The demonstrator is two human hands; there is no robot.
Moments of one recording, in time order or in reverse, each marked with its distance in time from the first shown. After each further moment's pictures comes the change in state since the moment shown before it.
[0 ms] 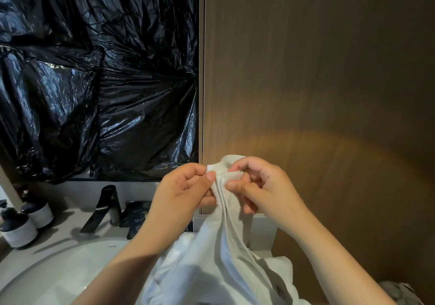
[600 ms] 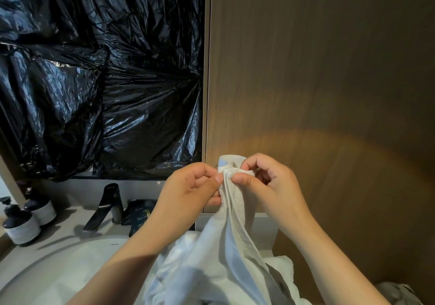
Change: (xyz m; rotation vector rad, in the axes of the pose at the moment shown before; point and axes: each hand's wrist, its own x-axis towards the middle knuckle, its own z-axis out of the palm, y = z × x) left_hand 0.000 0.006 -0.002 0.128 -0.059 -0.032; right_hand -0.001 0.002 0.007 -0.194 0.212 -0.170
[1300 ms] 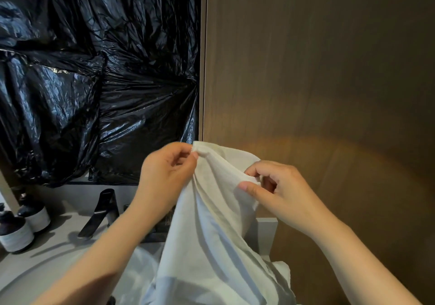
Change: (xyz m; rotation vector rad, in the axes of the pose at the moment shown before) left_hand 0.024 0.013 -0.022 0.379 0.307 0.248; right_hand 0.006 0.001 -0.032 -0.359 -0.220 -0.015
